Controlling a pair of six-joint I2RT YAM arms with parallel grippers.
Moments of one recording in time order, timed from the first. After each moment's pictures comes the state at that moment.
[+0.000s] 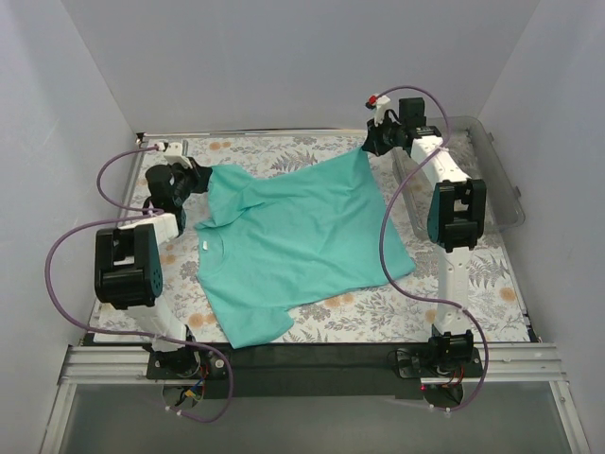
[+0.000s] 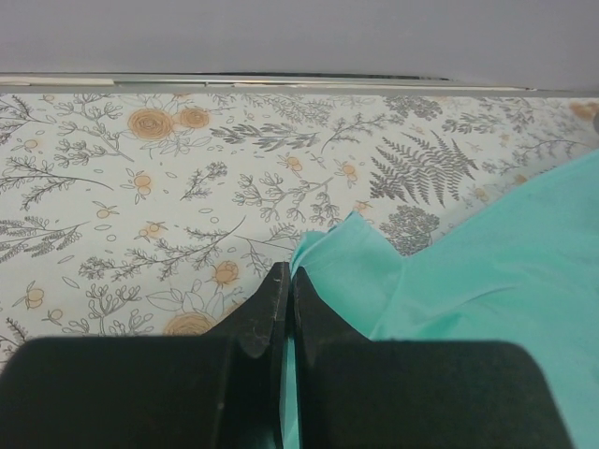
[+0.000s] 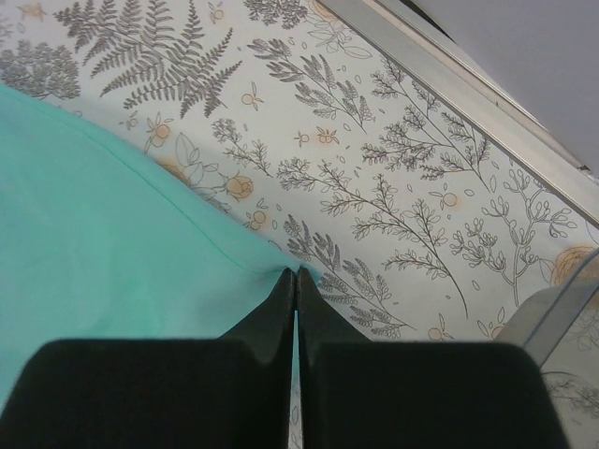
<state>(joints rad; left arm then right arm) 0.10 1.71 0.87 0.70 0.43 -0.18 0.14 2.33 2.09 -0.41 -0.60 -0.33</state>
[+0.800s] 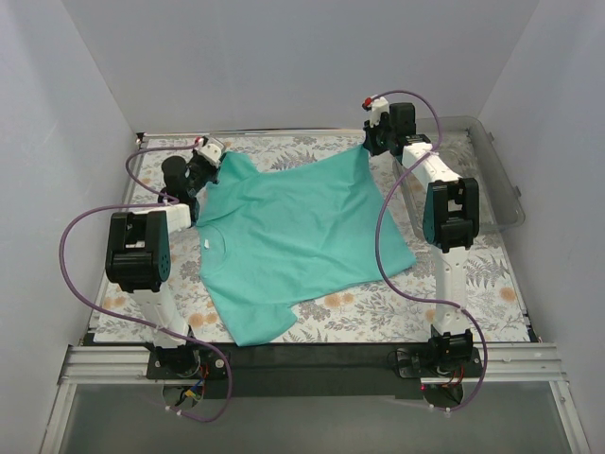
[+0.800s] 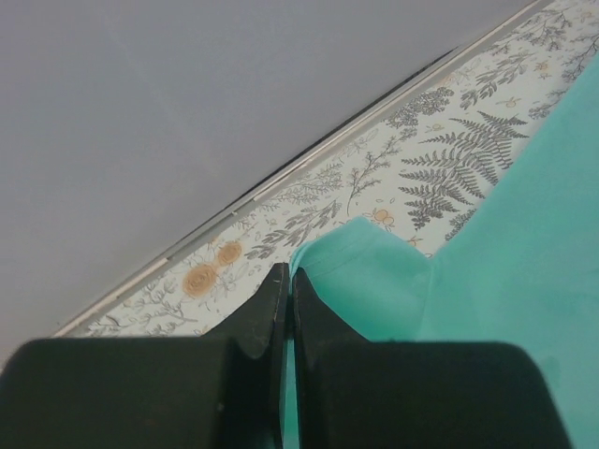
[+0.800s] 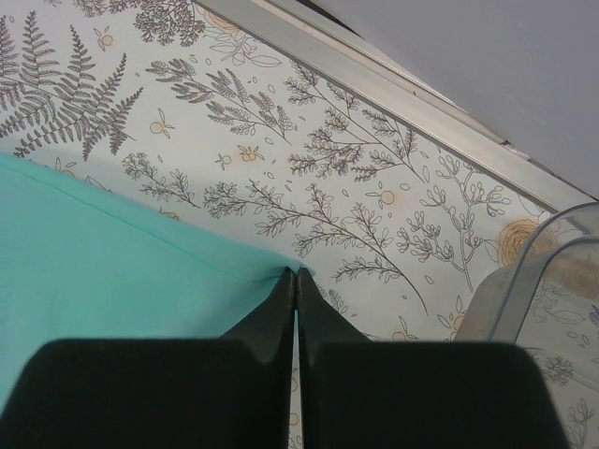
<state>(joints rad) 0.01 1.86 1.00 0.84 0.52 0.34 0.18 2.35 2.00 -0.22 -0.34 -0.24</state>
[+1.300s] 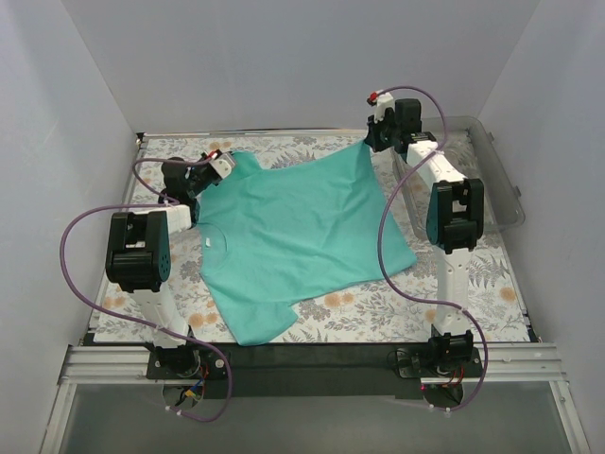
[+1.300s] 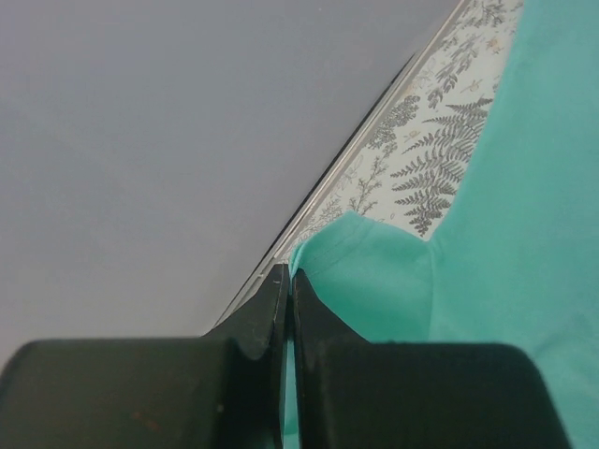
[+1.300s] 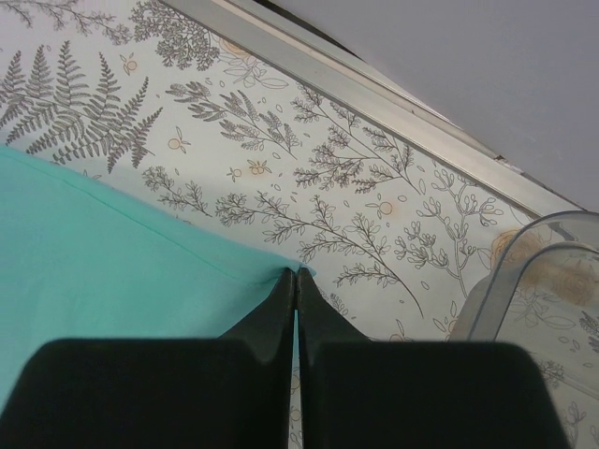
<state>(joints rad) 0.01 1.86 0.99 0.90 0.71 0.65 0.16 2.32 2.00 -0.21 -0.38 -0.22</state>
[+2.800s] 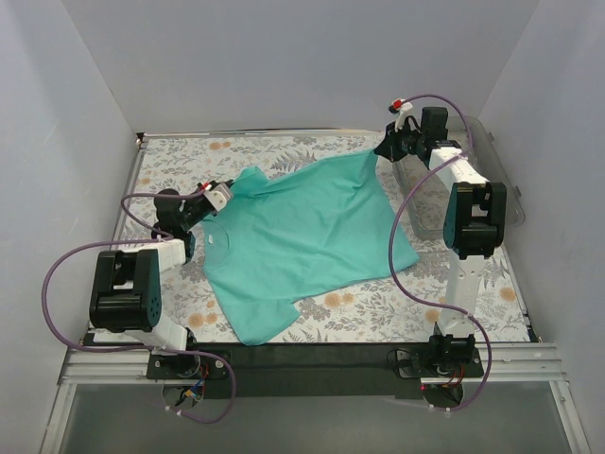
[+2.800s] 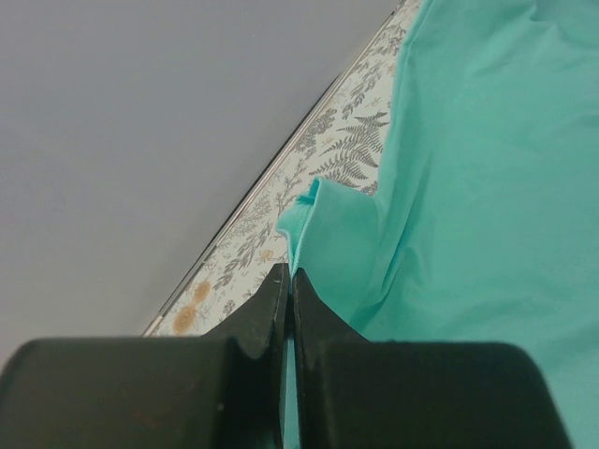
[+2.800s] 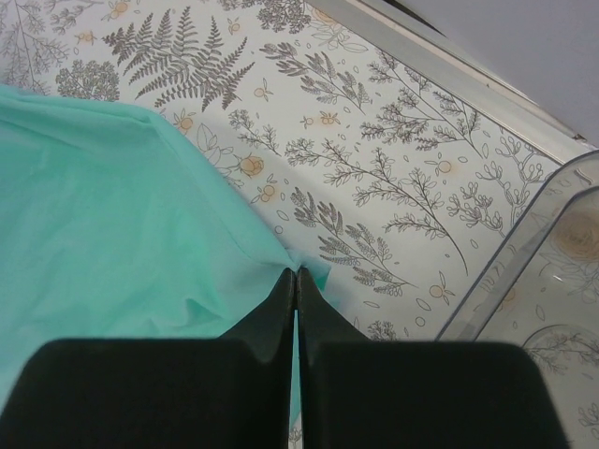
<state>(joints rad) 0.01 1.56 0.62 0.96 0.79 0.61 0.04 2.19 1.79 -0.16 -0.73 -0.24</state>
